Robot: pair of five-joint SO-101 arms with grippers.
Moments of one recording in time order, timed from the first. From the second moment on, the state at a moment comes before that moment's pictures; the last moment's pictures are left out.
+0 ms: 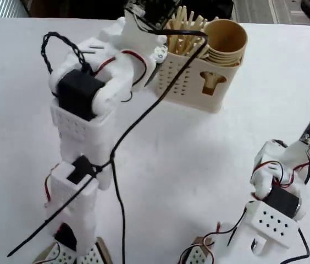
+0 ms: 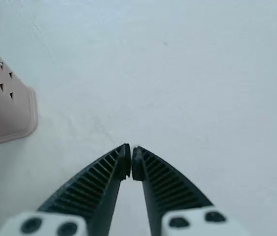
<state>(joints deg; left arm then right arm) 22.5 27.3 -93.5 102.1 -13.3 27.3 -64.4 63.4 47.1 -0.6</state>
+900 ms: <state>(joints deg) 13.7 -36.7 -48.9 102.1 -8.6 3.5 -101.8 74.6 67.1 2.9</state>
